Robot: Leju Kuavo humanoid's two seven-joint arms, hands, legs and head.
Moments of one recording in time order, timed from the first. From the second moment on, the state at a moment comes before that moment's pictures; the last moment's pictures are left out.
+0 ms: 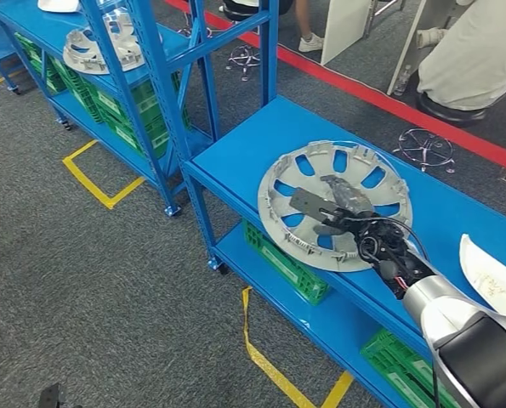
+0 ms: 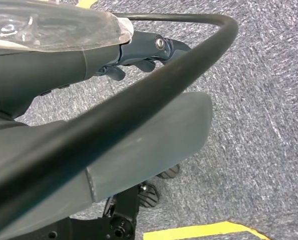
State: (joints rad) left arm -0.08 0.21 -0.55 -0.21 1.04 0.09 -0.23; right arm -0.89 -0.04 0.82 -0.54 0.53 -0.11 0.13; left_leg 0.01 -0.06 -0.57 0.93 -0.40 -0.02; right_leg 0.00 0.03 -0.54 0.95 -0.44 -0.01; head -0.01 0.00
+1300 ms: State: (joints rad) left arm -0.08 0.21 -0.56 -0.21 1.07 0.10 -0.24; right arm -0.75 -0.05 0.69 -0.96 0.10 -0.05 -0.02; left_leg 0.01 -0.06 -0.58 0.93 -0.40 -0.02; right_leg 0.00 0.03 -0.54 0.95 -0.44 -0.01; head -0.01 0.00
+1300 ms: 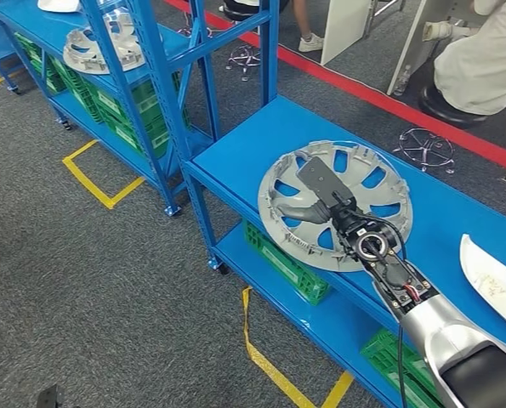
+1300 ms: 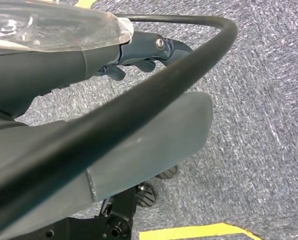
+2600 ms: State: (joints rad) left arm -0.08 0.21 -0.58 -0.21 1.06 0.09 -0.23; right arm -0.71 -0.10 0.78 -1.05 0.19 0.07 0.34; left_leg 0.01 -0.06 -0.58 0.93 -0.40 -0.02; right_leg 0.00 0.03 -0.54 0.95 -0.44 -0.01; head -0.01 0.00
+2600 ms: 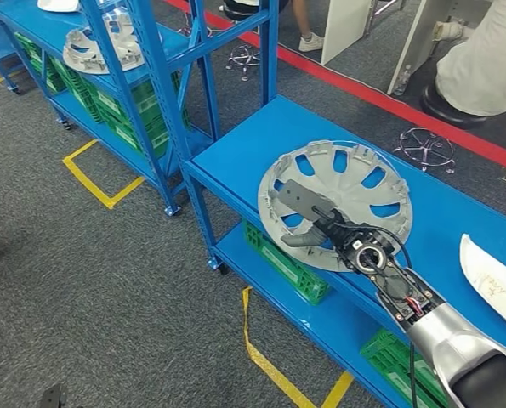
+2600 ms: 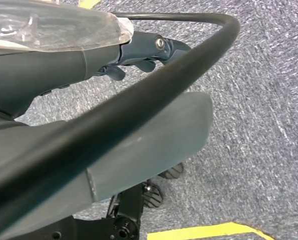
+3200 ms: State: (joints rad) left arm -0.08 0.21 -0.58 -0.21 1.05 0.09 -0.23; right arm -0.70 -0.12 0.83 -1.03 0.21 0.08 0.37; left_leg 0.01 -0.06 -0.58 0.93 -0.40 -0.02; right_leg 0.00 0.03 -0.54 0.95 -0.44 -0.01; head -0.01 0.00
